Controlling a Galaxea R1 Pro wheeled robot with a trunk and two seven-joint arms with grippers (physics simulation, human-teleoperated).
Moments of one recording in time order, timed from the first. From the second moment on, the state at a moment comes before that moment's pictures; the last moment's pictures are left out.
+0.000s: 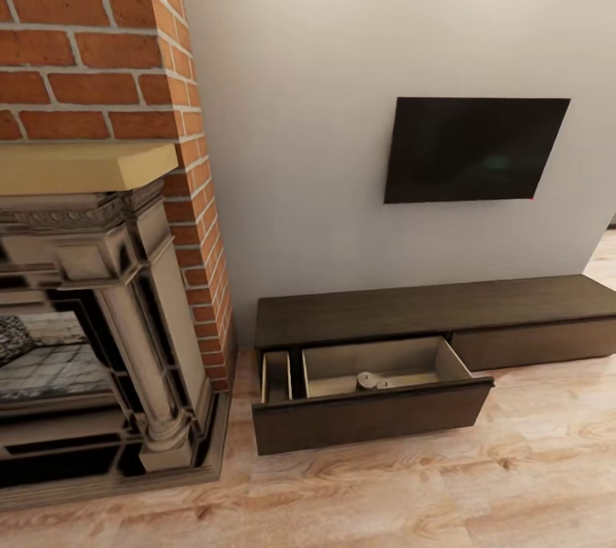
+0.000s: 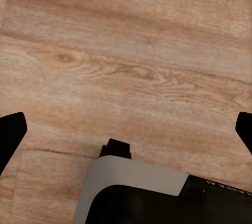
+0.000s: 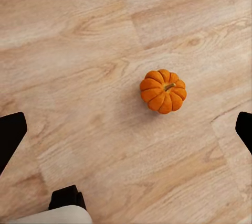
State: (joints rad) left arm -0.18 0.22 -1.14 -0.30 1.45 -0.25 0.06; right arm -0.05 -0.10 -0.15 -0.43 -0.06 -0.19 -0.13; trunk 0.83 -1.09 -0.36
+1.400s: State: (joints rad) left arm -0.18 0.18 -1.16 -0.30 1.44 -0.31 0.06; right arm -0.05 -0.09 -0.14 -0.39 -0.05 -0.26 -0.13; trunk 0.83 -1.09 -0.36
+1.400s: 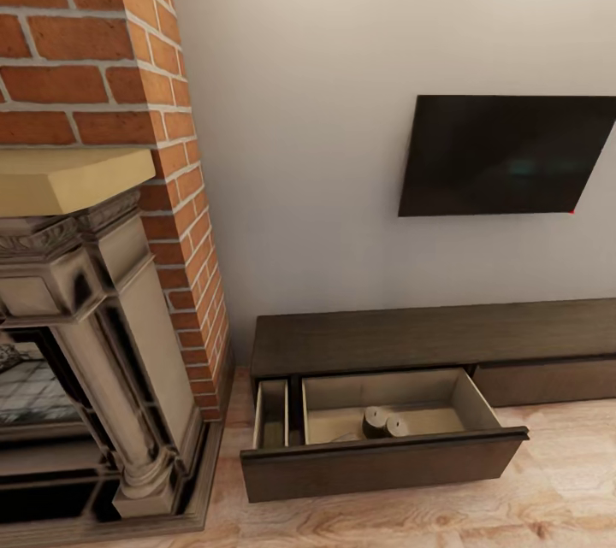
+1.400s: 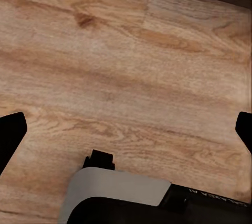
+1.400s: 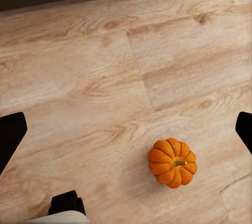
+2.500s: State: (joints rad) left arm -0.43 -0.07 -1.15 -0.25 1.14 -0.39 0.31; right arm -0.43 0.17 -0.08 -0.29 0.18 -0.26 -0.36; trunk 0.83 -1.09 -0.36
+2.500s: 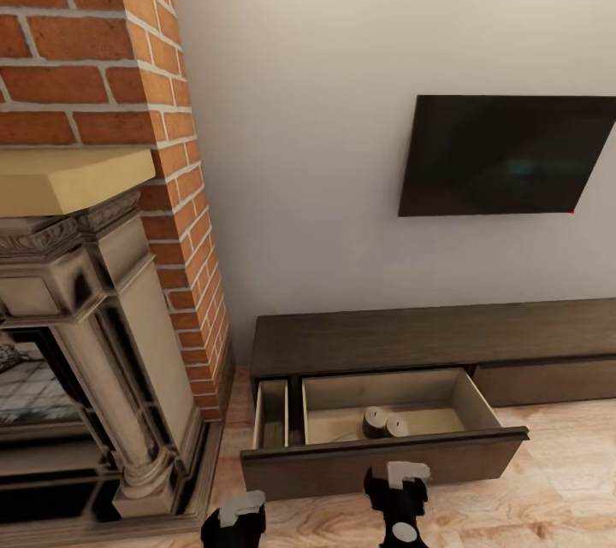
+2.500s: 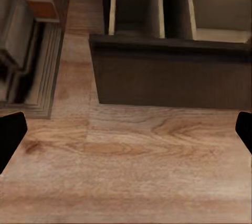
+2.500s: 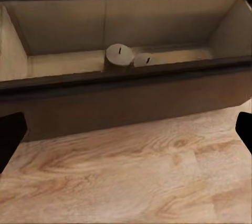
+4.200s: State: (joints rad) left arm -0.47 -0.09 -1.15 -0.19 1.04 -0.58 0.30; right arm -0.48 0.17 -0.07 -0.16 0.28 -0.38 -0.33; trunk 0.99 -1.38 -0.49
